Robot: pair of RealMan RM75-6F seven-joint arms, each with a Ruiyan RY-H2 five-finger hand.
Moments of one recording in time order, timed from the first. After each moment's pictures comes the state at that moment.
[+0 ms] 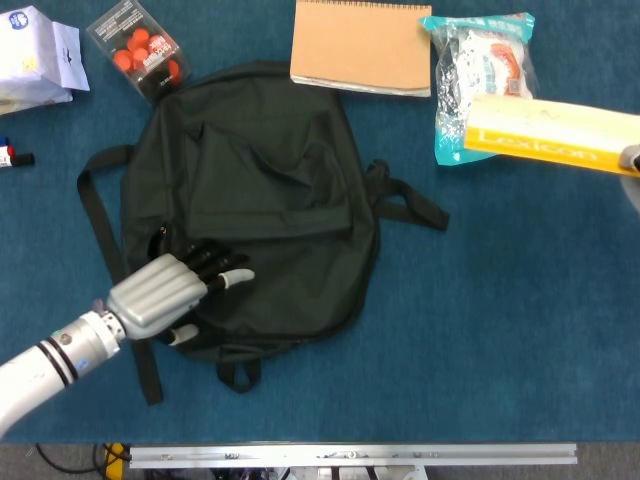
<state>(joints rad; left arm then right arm) -0.56 -1.34 0.21 -1.41 1.87 1.04 -0.24 0.32 -1.27 0.09 -1.40 -1.80 1.69 -0.25</state>
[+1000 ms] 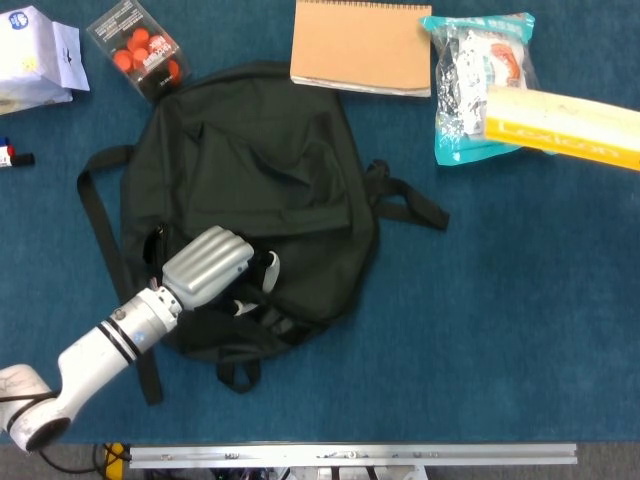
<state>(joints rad) -0.60 -1.52 0.11 -1.40 1.70 1.07 -0.38 0.29 -1.26 0.11 -1.40 -1.79 1.72 -0.19</state>
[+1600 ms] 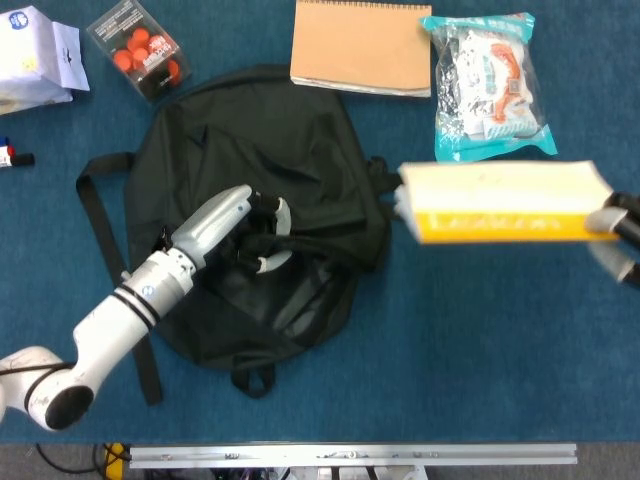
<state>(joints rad) -0.67 -1.41 -0.08 -1.67 1.37 0.88 -0.59 0.30 -1.21 0.04 -1.53 -2.01 1.78 -0.06</state>
